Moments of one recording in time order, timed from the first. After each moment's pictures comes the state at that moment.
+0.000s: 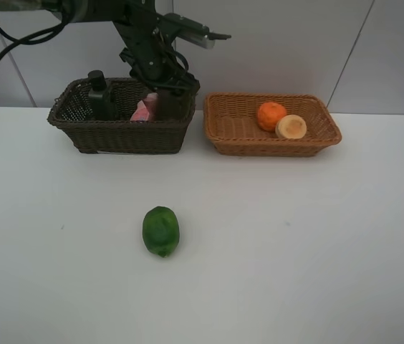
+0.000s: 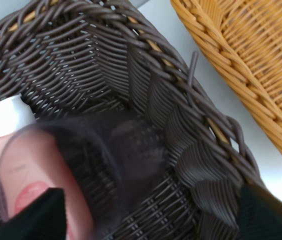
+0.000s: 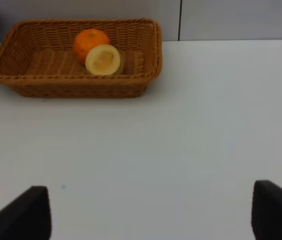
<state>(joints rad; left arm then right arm) -0.47 2.27 -1.93 0.13 0.72 0.02 0.05 0.00 -0.52 -0.06 1.06 0.06</state>
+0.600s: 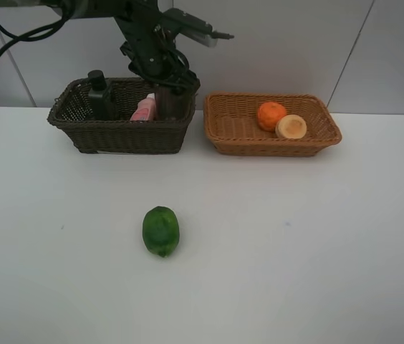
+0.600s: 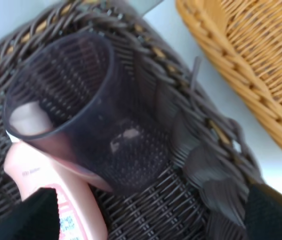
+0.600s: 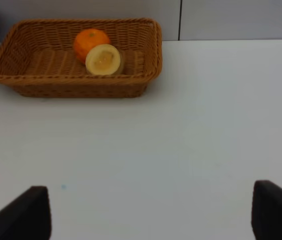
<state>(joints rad) -0.49 2.24 -1.93 0.18 0.72 0.05 0.05 0.00 -0.52 -0.06 1.06 0.06</state>
